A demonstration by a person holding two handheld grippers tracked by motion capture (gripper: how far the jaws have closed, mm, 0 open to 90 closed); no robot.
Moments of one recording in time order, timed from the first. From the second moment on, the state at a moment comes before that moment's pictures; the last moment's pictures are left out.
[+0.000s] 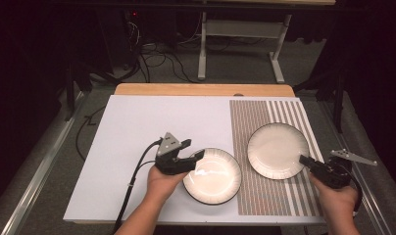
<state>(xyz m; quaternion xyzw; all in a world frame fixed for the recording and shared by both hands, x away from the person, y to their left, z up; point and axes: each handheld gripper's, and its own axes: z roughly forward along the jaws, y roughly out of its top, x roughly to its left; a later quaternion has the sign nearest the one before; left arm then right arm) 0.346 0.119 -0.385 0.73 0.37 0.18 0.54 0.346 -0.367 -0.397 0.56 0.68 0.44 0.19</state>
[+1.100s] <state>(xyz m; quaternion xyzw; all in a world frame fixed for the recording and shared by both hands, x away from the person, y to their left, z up) 0.303 0.219 -0.397 0.70 0.40 0.22 0.55 0.365 -0.366 -0.405 0.60 0.66 0.43 0.16</state>
